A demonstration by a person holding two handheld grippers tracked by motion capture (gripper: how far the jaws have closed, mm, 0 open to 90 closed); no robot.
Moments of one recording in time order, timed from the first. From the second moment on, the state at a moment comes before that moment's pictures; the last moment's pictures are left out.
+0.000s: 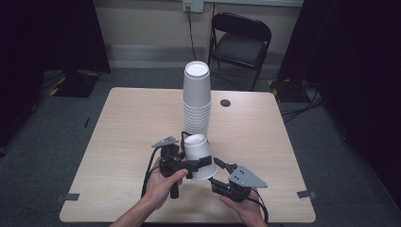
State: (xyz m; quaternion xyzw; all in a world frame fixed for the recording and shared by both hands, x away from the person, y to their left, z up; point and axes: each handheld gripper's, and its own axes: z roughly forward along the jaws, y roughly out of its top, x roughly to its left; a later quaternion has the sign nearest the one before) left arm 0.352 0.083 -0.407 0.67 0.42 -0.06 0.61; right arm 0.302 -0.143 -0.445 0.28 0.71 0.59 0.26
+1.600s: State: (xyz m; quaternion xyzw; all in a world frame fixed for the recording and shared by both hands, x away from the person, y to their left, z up) left arm 0.363 0.081 -0.441 0.63 0.45 -0.13 0.62; right arm 0.311 -0.150 -0.450 0.29 0.73 0.55 0.26
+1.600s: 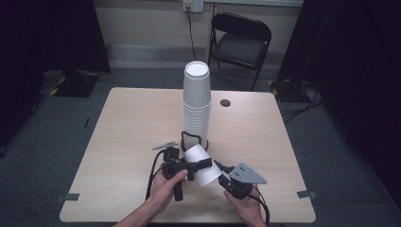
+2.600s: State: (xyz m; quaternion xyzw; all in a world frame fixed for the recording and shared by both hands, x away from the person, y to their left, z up) left arm 0.373 0.105 -0.416 0.65 0.40 0.02 0.65; right arm 0.300 -0.153 -0.446 0.29 0.78 0.51 0.22
